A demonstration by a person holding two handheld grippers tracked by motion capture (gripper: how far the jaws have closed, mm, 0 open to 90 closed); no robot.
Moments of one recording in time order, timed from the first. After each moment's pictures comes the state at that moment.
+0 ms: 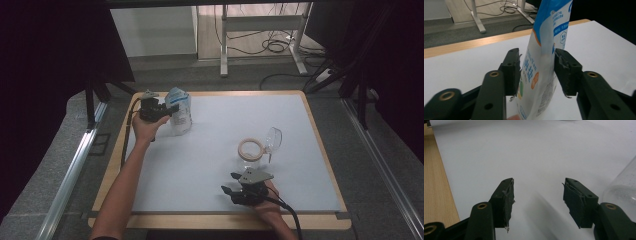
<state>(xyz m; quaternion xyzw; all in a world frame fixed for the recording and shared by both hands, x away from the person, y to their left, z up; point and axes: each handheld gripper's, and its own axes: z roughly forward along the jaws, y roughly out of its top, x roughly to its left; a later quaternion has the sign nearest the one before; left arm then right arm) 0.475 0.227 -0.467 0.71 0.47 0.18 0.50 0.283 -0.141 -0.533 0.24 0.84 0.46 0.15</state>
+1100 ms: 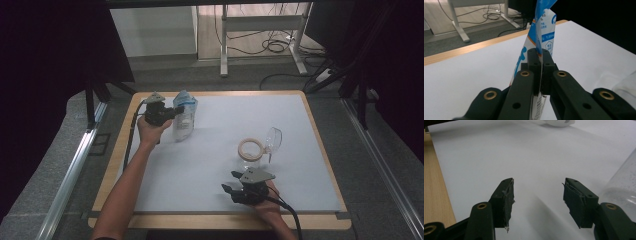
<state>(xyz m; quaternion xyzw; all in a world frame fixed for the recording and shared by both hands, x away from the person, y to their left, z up) 0.453 0.207 -0.460 0.73 0.40 0.16 0.53 0.284 -0.143 -0.531 0.25 0.83 0.47 0.16</state>
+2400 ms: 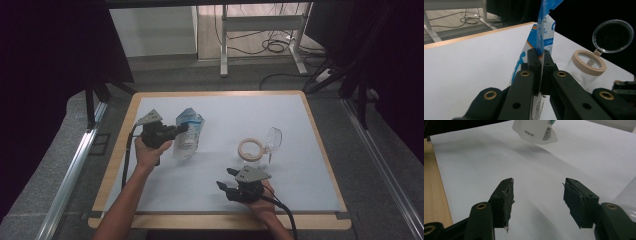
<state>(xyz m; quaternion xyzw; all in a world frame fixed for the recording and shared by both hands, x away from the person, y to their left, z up) 0.371 0.192 -0.447 0.72 0.36 0.12 0.57 0.284 -0.128 -0.525 0.24 0.82 0.49 0.17</state>
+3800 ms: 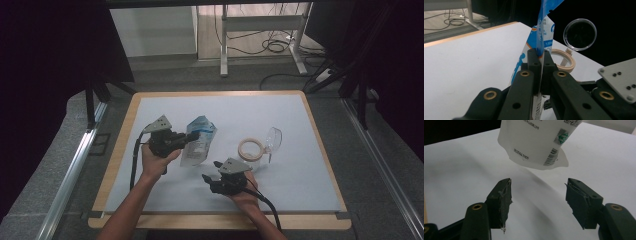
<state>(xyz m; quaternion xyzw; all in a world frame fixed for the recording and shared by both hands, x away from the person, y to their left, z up) 0.340 0.159 -0.429 0.74 0.33 0.11 0.58 0.304 -0.082 -0.528 0.26 0.82 0.49 0.17</state>
